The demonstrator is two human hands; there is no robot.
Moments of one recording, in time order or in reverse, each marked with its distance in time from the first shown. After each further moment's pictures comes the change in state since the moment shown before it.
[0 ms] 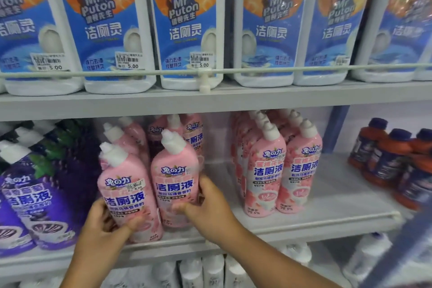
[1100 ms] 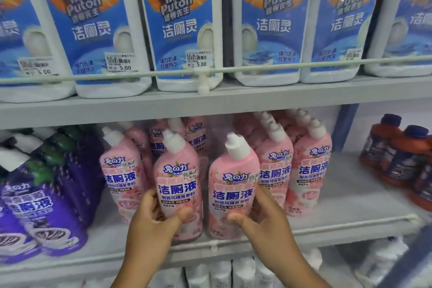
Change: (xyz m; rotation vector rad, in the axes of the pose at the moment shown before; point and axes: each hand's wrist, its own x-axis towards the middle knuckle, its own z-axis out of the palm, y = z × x) left_hand -0.010 0.018 0.072 0.017 -0.081 -0.043; right_hand -0.047 0.021 -0.068 0.092 0.251 -0.177
